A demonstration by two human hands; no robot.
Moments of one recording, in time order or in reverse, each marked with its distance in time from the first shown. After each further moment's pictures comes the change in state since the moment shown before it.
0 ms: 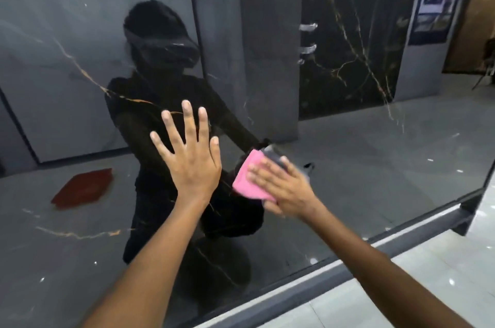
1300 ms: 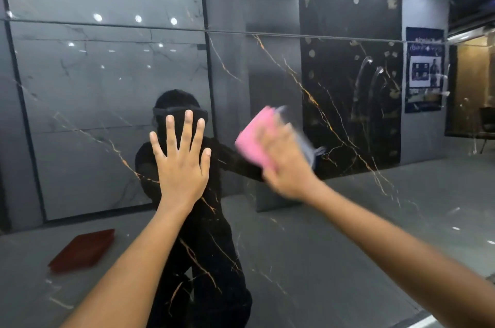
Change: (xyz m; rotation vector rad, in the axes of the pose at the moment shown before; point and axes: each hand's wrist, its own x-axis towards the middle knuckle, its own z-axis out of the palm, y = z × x) left_hand 0.138 -0.018 -0.043 0.060 0.084 0.135; right_hand 0.167 0.116 -0.067 0.184 0.124 0.203
